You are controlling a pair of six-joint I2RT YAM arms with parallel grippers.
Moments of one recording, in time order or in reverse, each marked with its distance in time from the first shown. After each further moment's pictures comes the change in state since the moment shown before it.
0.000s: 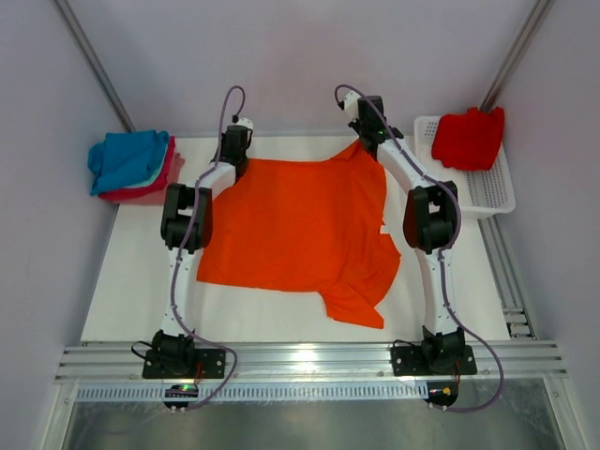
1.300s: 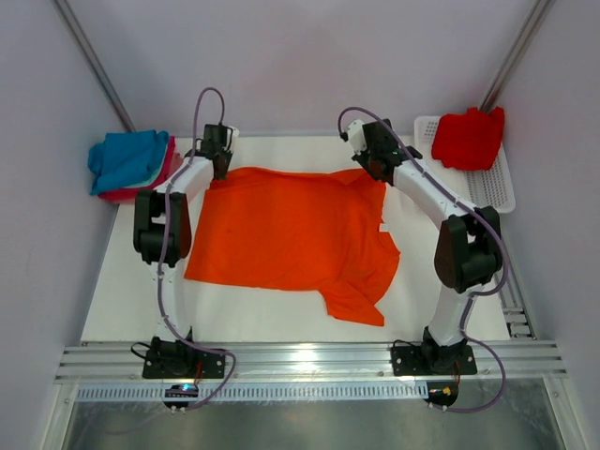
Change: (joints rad) left arm 0.067 -0.277 -0.184 -0.396 0.304 -0.109; right arm 0.068 -0.492 -0.546 -0.188 -0.089 0.108
